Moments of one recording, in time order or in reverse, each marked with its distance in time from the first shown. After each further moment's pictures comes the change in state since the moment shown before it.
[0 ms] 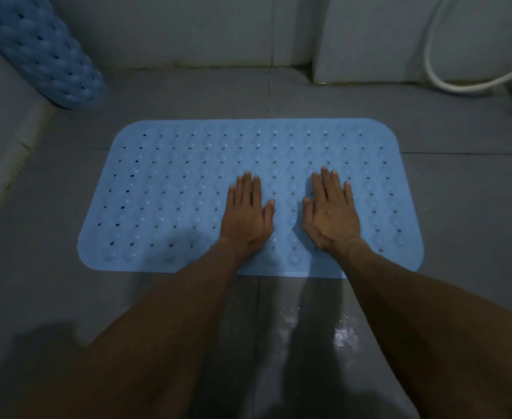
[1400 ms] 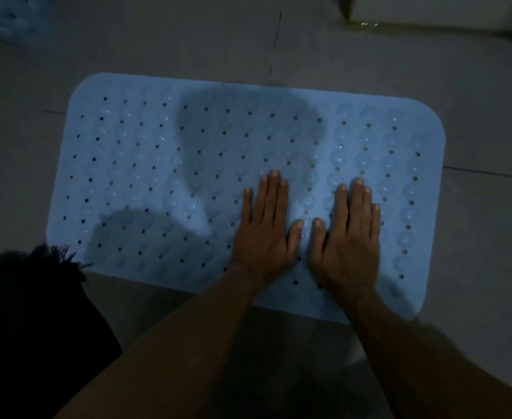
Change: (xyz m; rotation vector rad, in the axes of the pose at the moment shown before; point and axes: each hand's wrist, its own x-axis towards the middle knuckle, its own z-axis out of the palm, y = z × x) left_hand 0.036 0.073 0.014 0.063 -0.209 -0.085; right_hand 0.024 0.052 0.002 0.092 -0.037 0.051
